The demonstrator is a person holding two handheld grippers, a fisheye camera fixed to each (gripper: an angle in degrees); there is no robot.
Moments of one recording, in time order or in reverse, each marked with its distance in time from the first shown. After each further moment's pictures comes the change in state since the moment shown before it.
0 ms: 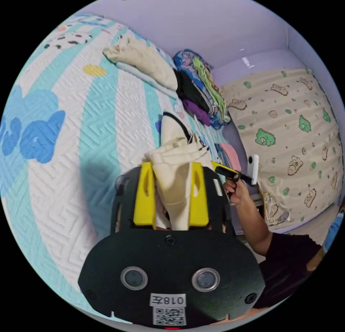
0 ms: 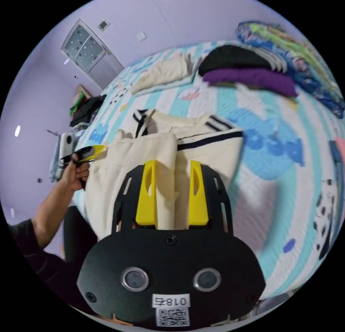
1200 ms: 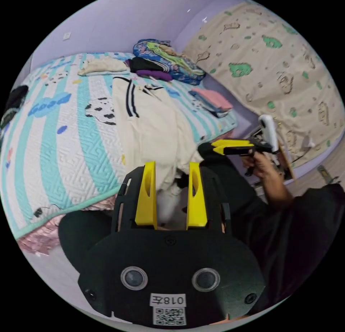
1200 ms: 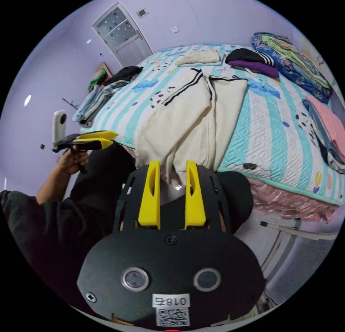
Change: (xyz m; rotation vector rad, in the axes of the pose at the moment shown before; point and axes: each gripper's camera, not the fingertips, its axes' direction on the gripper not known) left arm 0.294 0.285 -0.312 -0.088 -0.293 0.357; right arm -0.107 0.318 -0.083 0.025 0.216 -0.127
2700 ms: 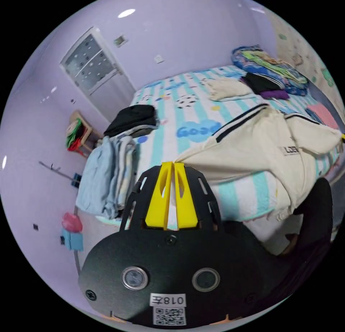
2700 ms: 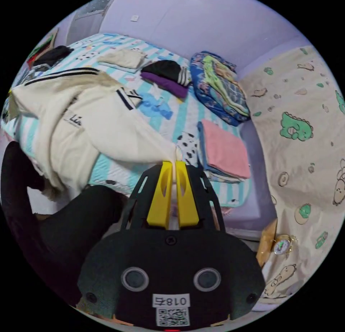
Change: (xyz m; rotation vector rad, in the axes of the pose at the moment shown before) left arm -0.252 -0.015 -0.277 0.003 -0.956 -0.178; right arm 0.020 -0.130 -0.127 -0.078 0.817 0.021
